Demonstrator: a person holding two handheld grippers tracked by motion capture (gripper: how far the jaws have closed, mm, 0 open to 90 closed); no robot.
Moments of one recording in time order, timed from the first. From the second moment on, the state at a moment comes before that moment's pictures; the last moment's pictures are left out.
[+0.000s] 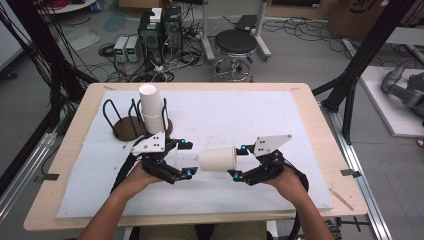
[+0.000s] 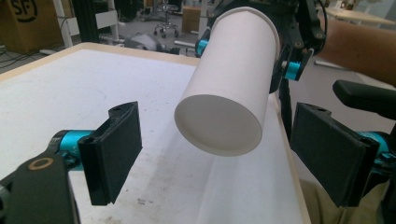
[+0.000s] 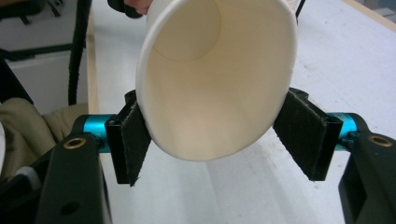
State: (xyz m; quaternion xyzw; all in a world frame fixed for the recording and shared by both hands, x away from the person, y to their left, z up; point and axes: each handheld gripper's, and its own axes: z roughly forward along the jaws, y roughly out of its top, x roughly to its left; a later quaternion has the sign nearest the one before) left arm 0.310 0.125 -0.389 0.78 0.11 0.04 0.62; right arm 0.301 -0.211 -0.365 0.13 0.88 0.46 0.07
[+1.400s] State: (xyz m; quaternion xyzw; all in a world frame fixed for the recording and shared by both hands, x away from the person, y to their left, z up) left arm 0.317 0.073 -0.394 0.89 0.06 0.02 0.44; right arm 0.307 -0.142 -0.341 0.04 0.97 0.22 0.09
